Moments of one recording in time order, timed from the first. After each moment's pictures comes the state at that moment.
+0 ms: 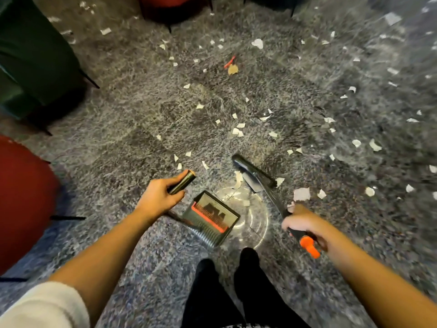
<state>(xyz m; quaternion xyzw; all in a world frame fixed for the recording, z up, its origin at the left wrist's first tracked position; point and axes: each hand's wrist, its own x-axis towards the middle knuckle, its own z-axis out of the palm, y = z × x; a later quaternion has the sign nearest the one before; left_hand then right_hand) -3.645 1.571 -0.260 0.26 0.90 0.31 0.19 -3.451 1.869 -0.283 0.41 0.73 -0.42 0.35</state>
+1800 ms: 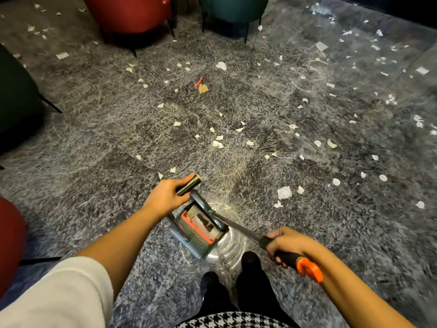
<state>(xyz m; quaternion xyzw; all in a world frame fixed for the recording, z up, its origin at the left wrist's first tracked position) -3.691 1.518 -0.255 0.34 0.85 0.30 0.27 -3.433 1.694 -0.230 0.49 0.59 -0.58 0.28</state>
